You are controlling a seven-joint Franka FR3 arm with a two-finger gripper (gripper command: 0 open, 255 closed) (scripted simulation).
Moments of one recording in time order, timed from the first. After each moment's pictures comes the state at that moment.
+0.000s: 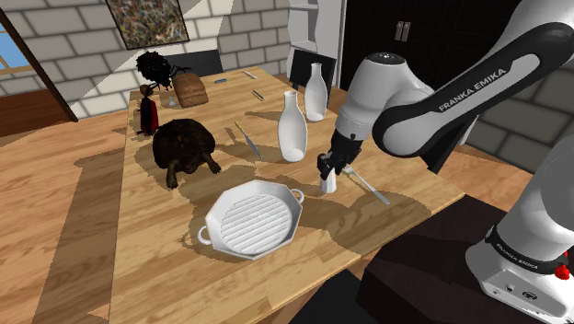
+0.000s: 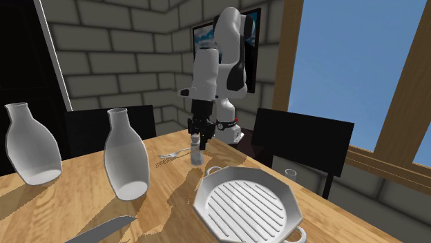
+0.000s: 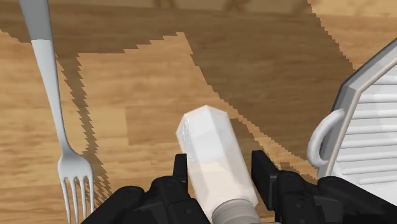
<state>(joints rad) 0.04 -0.26 0.37 -2.65 0.11 2.68 0.54</state>
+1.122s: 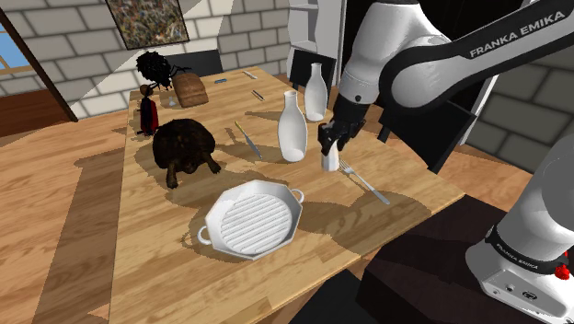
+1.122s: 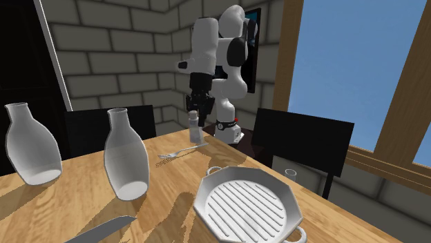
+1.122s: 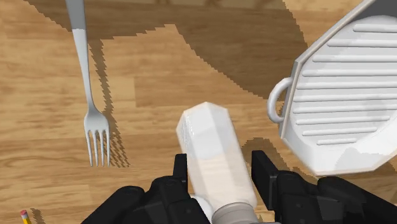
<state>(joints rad) 0.06 -0.42 0.32 -2.54 0.14 2.41 0.50</state>
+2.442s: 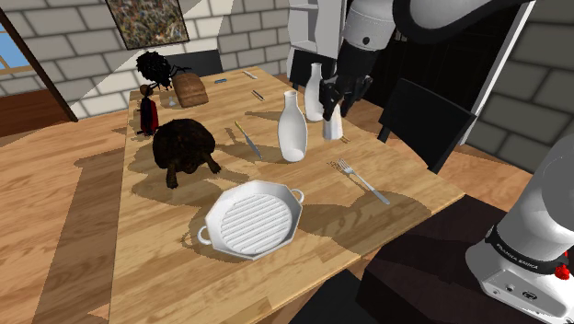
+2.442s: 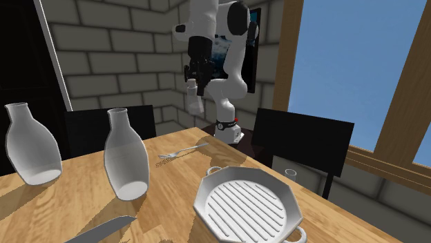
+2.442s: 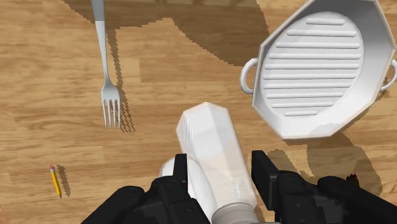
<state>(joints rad) 0.06 -0.49 0.29 -2.33 0.13 2.12 0.50</state>
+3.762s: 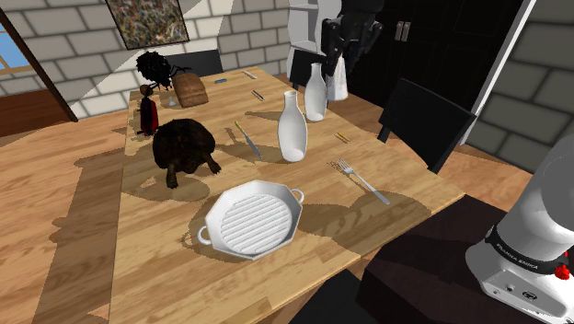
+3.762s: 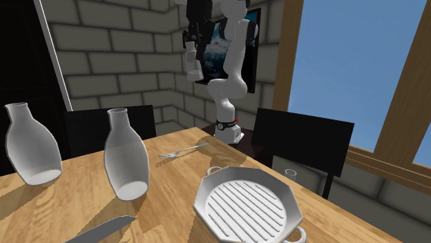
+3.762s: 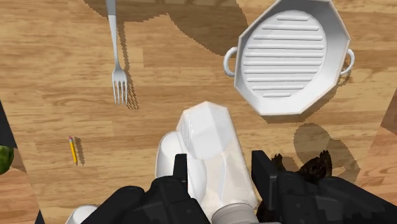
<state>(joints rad) 0.05 -0.48 0.27 -2.04 0.11 1.85 0.50</state>
